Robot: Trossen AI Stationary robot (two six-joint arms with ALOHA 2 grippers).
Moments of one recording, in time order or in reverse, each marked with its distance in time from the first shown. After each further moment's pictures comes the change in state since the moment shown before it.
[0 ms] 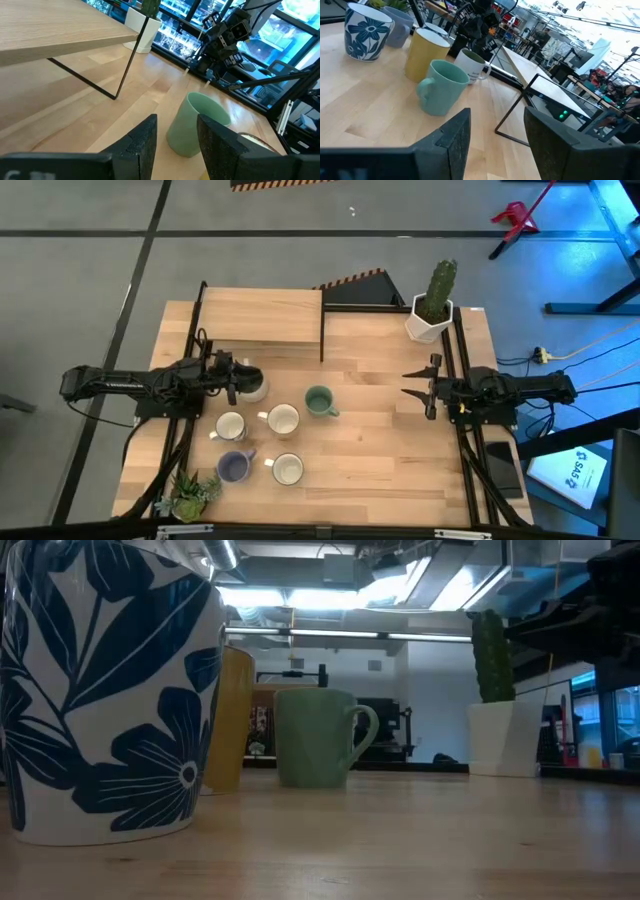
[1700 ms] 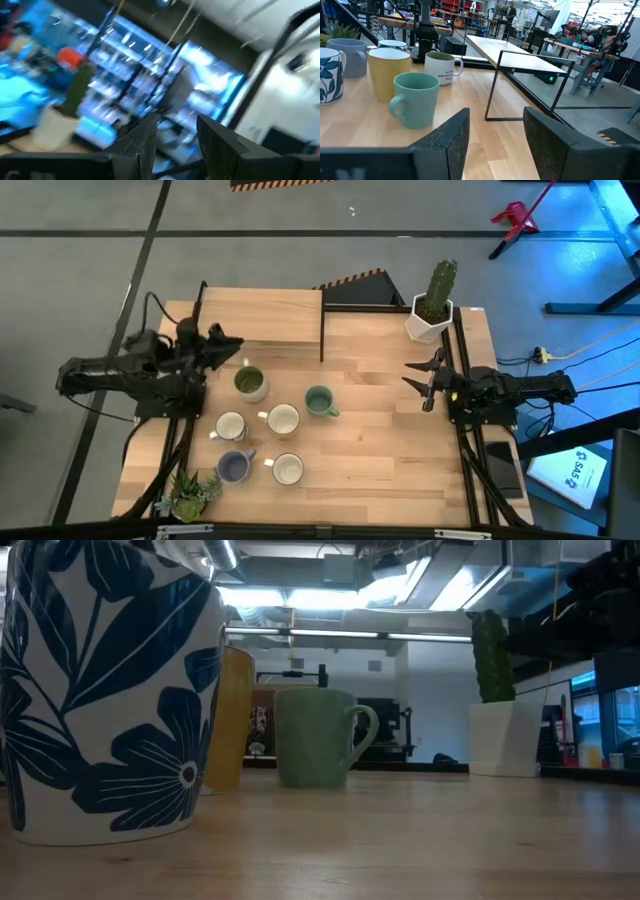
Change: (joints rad) left arm -0.018 0.145 0.538 0.011 0.074 -0.067; right arm 0.000 0.001 0.002 0.007 0.191 0.335
